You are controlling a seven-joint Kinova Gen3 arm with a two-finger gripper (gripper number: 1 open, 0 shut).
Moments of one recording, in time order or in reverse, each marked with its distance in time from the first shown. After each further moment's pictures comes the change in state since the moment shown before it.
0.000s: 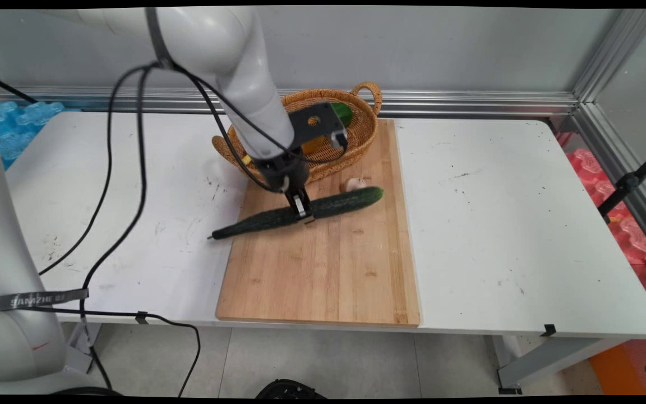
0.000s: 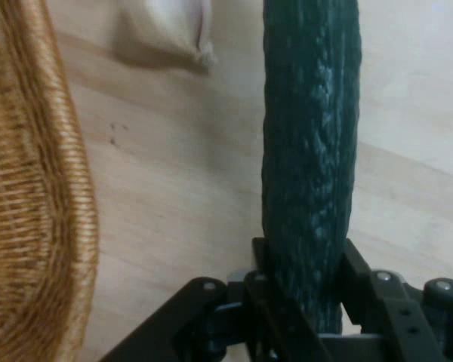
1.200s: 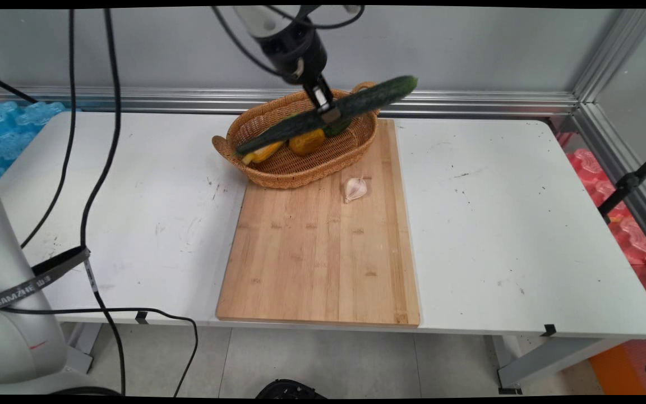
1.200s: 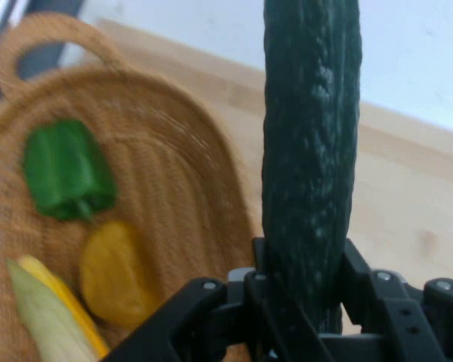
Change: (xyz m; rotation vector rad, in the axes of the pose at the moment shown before) arm 0.053 -0.057 -0.125 0.109 0.206 0.002
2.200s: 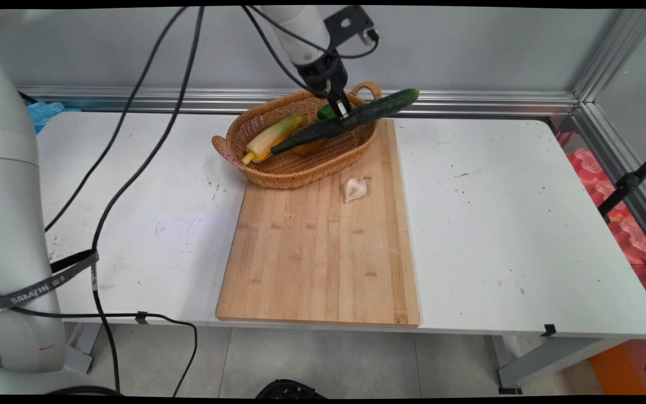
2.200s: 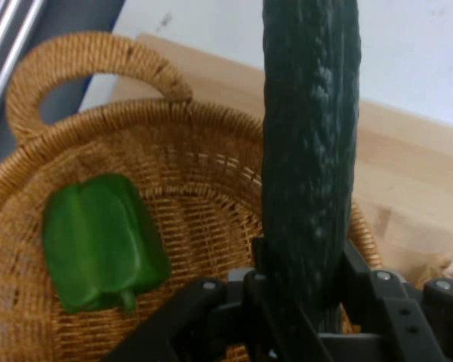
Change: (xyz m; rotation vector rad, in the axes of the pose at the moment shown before) arm 0.016 -0.072 0.126 -0.021 0.009 0.004
